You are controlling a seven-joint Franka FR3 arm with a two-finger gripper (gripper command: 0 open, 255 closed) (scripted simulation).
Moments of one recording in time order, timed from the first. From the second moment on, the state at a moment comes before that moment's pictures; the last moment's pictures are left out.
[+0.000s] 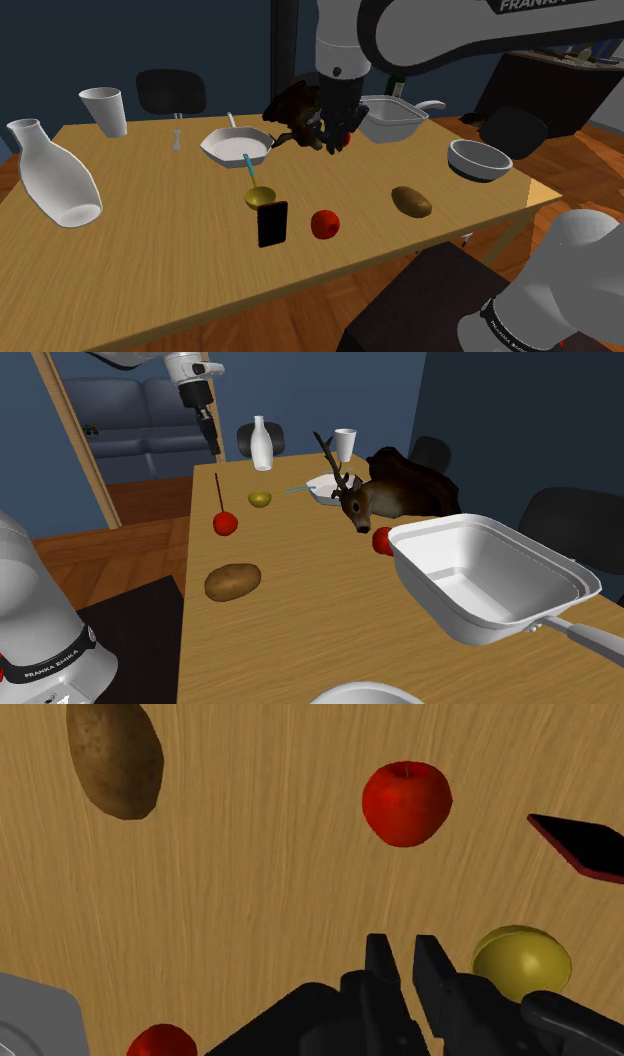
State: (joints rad) arm 0.20 -0.26 0.27 -2.05 -0.17 1.78 0.70
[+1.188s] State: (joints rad) arm 0.14 -0.15 0.27 -2.34 0.06 2.13 1.22
